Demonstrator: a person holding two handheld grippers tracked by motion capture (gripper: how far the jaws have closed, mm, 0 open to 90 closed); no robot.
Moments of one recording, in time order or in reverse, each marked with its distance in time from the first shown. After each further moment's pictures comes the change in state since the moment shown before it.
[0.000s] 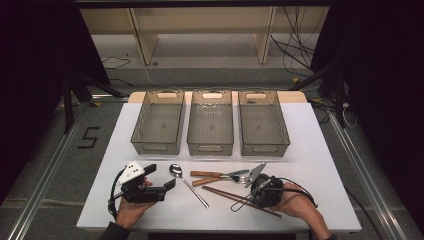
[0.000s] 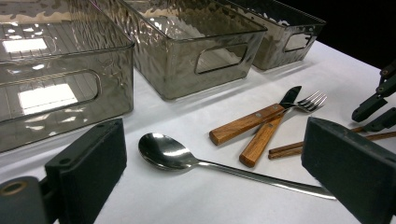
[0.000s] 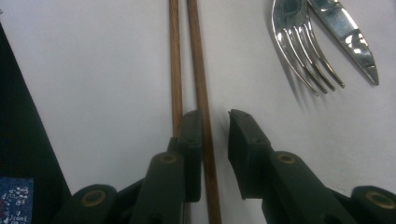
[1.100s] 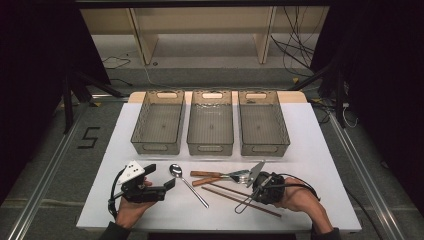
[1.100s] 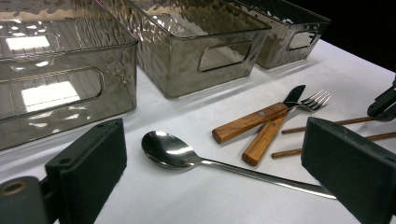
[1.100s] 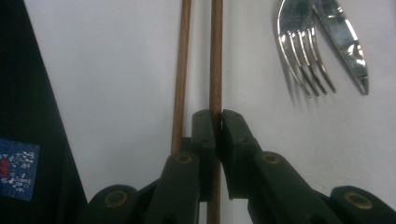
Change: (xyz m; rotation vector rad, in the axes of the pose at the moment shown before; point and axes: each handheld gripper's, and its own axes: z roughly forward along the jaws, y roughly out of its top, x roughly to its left) left arm 0.001 0.000 0.001 0.010 0.009 -0.004; right arm -0.005 0.003 -0.013 0.022 0.029 -0.098
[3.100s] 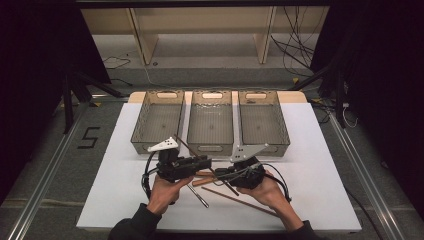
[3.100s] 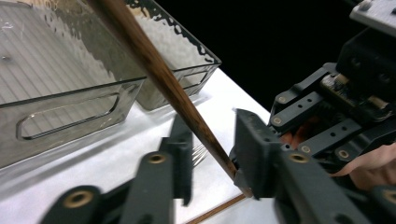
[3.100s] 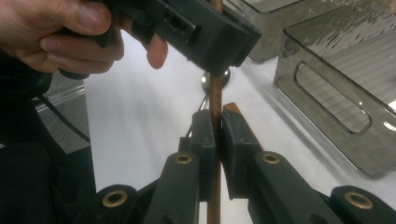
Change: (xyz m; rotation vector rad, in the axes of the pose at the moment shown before) left arm -0.051 0.072 0.061 0.051 -0.379 -0.216; right arm 0.007 0.061 -0.023 -0.636 0.044 0.194
